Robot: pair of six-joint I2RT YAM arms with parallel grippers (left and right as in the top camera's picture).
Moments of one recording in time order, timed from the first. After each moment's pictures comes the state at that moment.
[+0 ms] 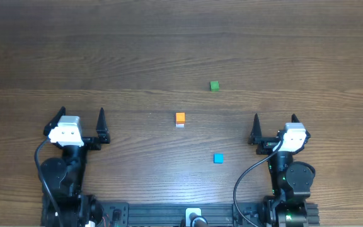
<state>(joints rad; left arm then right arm) 0.06 0.18 0.13 -0.04 0.07 0.00 -0.01 0.01 0.01 -0.07 0.00 0.02</state>
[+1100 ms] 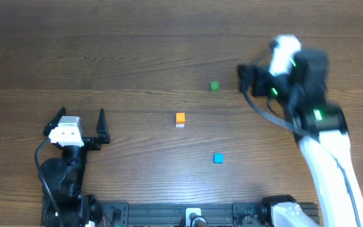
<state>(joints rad) 0.06 0.18 0.13 -0.04 0.07 0.00 0.10 1.22 1.15 -0.65 -0.19 0.12</state>
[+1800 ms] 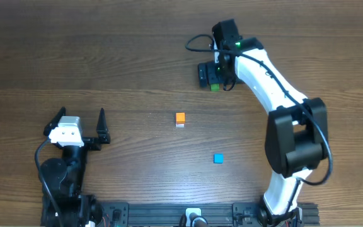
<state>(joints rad) 0.06 0.17 0.13 -0.04 0.08 0.00 0.30 2.00 1.53 -0.87 -0.04 0.19</state>
